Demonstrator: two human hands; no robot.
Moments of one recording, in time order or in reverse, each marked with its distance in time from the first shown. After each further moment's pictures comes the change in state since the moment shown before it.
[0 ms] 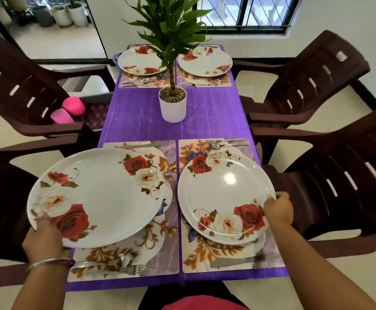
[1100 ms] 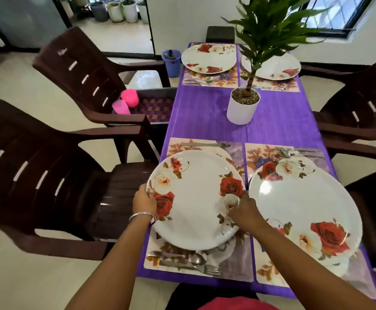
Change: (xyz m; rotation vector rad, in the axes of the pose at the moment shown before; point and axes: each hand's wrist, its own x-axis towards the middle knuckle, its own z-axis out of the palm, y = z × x) left_hand 0.028 0.026 0.047 0.775 -0.474 0.339; right_hand -0.183 -0.128 0.143 -0.212 -0.650 -0.337
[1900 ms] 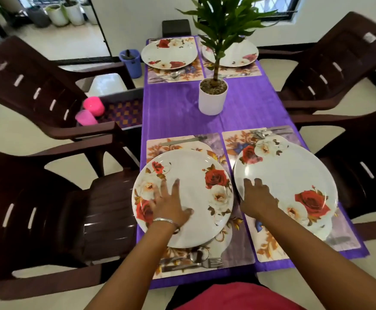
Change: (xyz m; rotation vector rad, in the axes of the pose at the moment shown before) left_hand -0.046 0.055 0.035 0.727 -0.357 0.407; right_hand -0.035 0.004 -0.037 -0.514 0.126 0.078
